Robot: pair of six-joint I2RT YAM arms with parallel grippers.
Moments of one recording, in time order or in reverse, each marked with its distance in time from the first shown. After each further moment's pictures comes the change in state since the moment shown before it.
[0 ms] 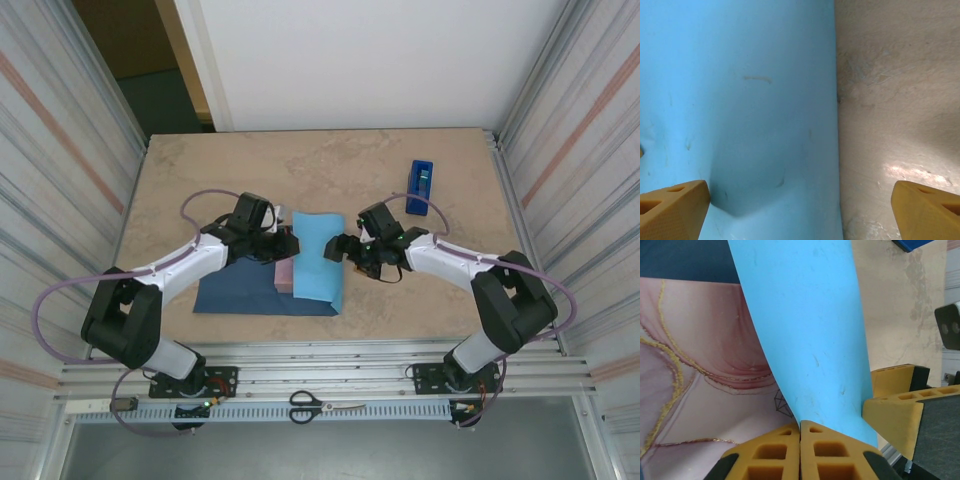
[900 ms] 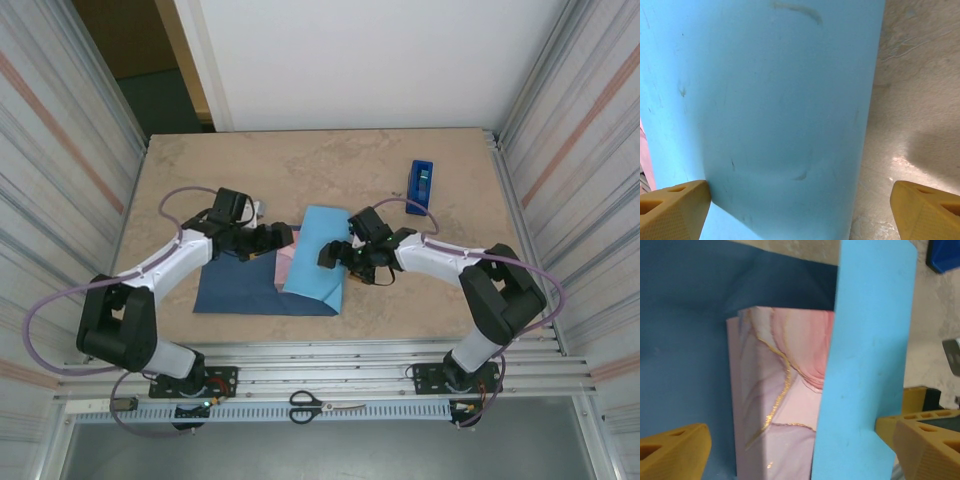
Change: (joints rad) left arm 0.138 -0.028 0.016 -0.124 0.007 0.104; right arm 0.055 0.069 0.034 -0.032 0.004 0.012
